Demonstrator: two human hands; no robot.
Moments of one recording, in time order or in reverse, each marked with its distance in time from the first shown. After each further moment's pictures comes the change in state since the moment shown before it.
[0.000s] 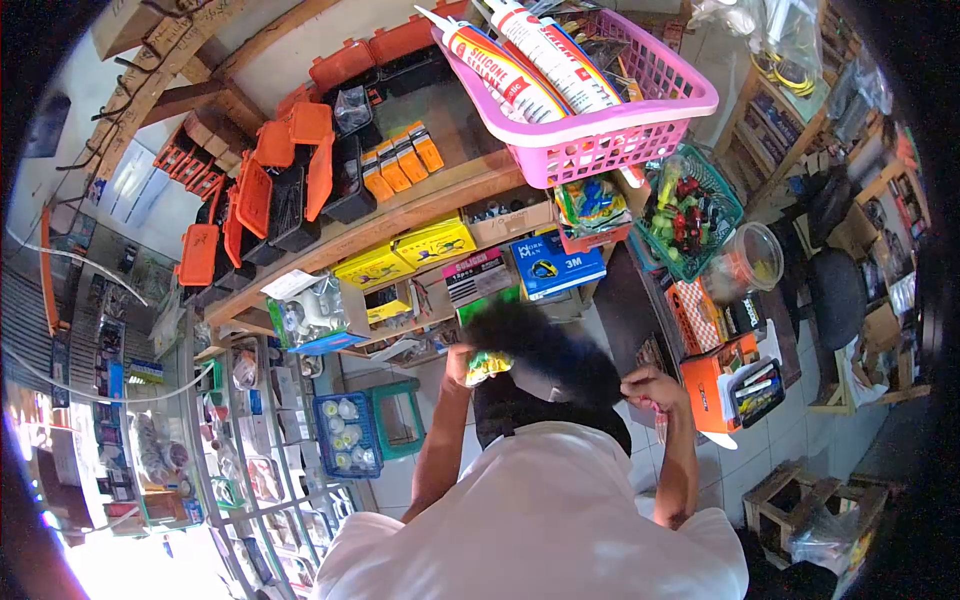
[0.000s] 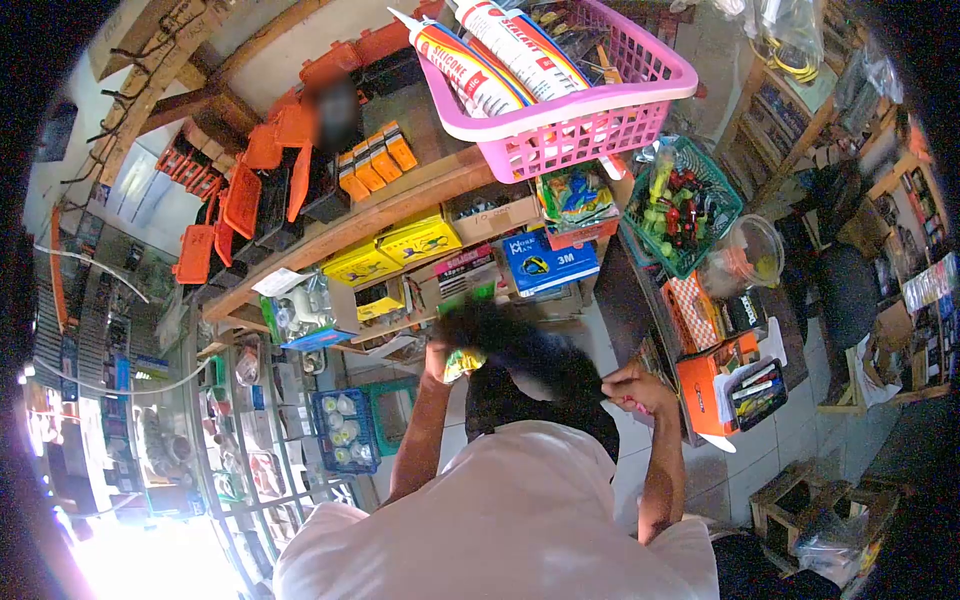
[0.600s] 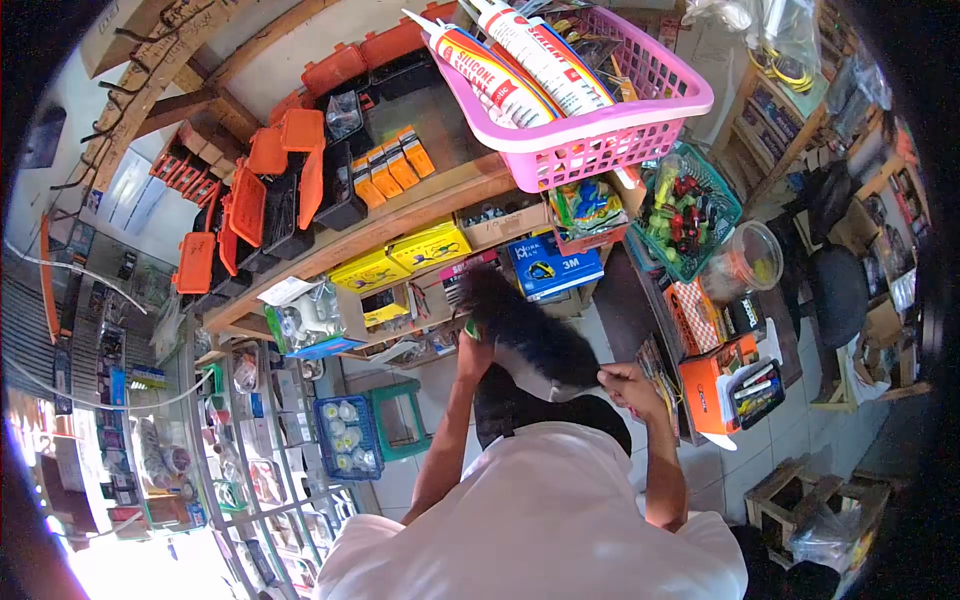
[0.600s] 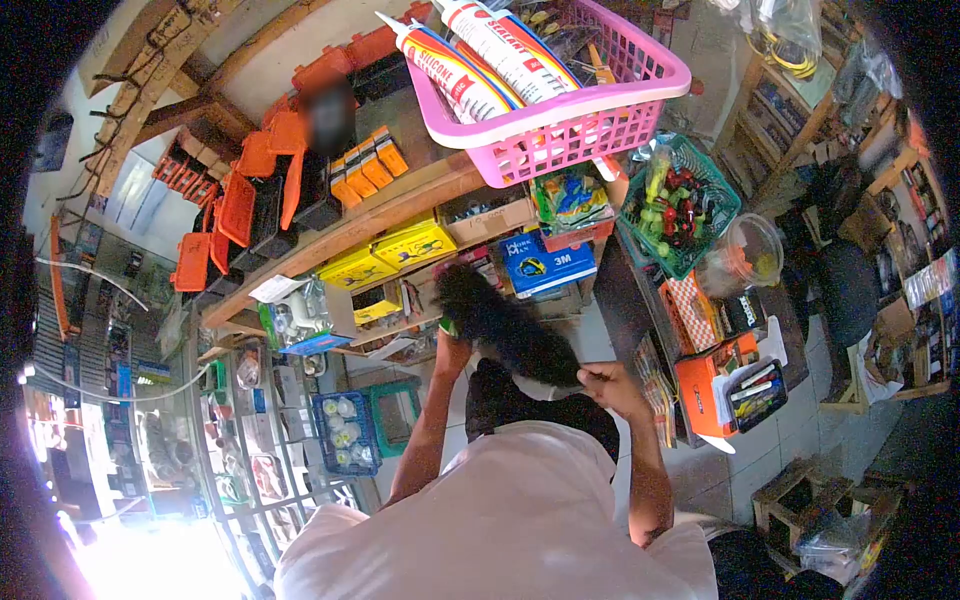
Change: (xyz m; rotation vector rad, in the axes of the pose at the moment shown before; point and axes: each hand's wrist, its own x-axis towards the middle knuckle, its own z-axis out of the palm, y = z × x) left_hand 0.045 -0.018 0.007 0.905 0.446 0.504; right_hand 0.014 -0.012 0.050 -0.020 0.222 -0.143
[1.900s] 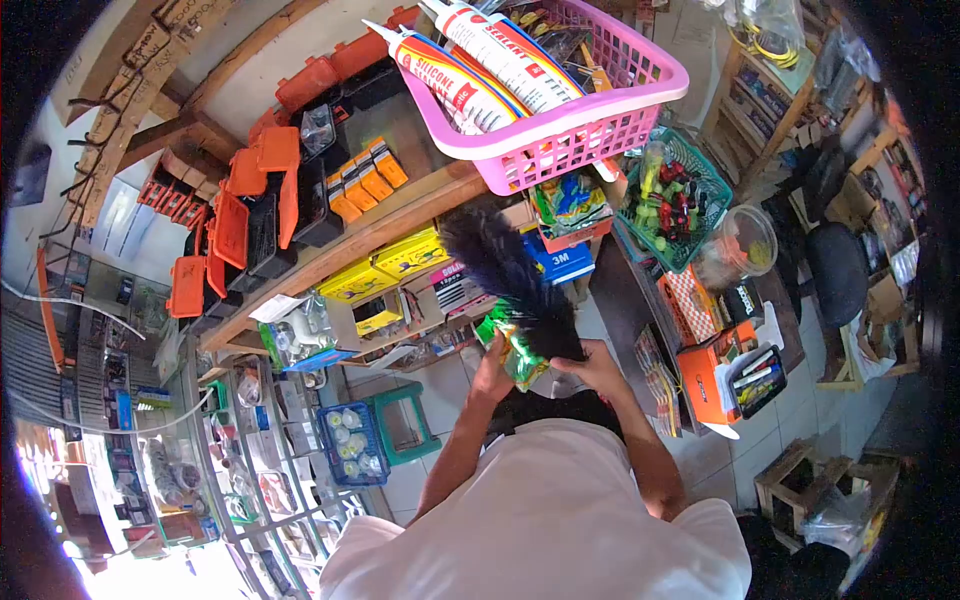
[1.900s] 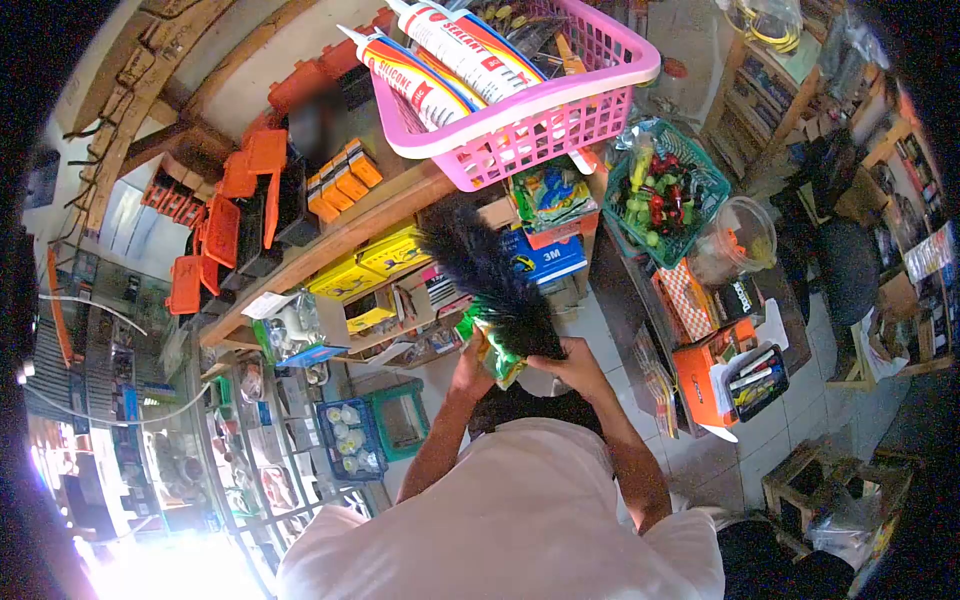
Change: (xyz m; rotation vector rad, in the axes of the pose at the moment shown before) left_hand -0.038 0.005 0.066 -0.566 -0.257 -0.459; right_hand 0.041 -0.014 0.032 -0.109 0.023 -0.244
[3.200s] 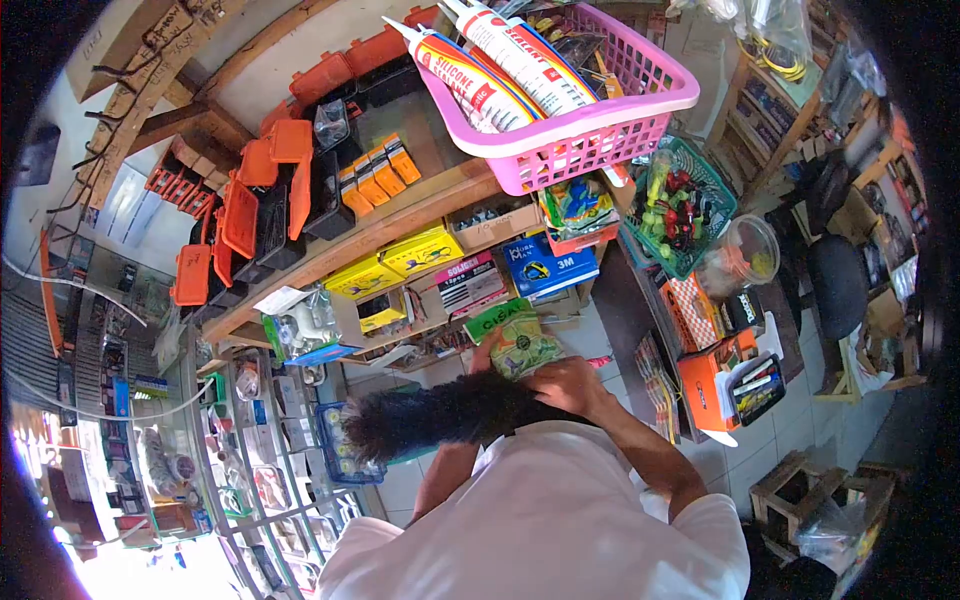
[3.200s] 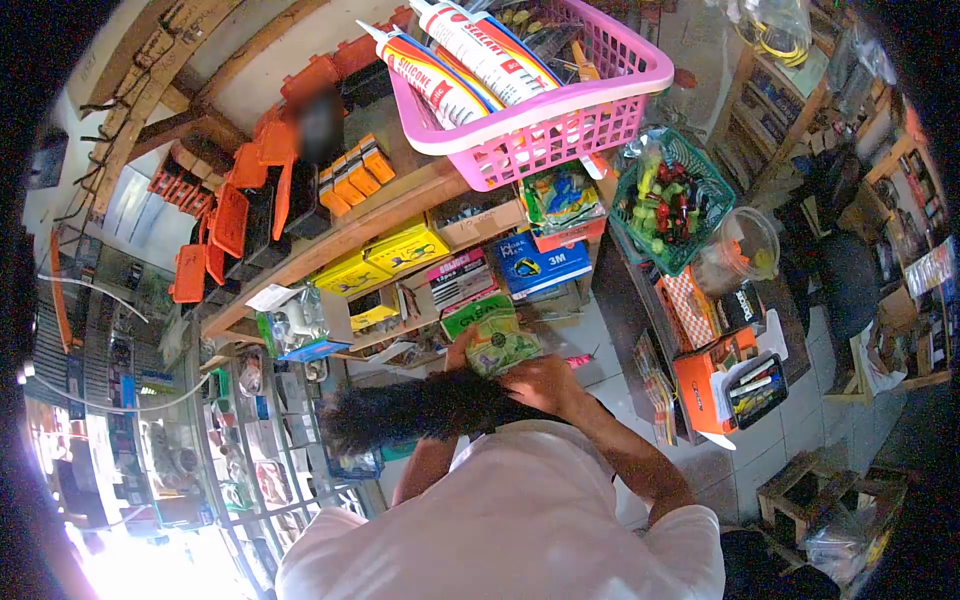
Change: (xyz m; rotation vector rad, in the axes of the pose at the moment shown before) left_hand -0.007 0.033 0.025 -0.045 0.132 -0.072; right_hand 0.002 -0.012 0.039 -1.050 -0.135 -0.967
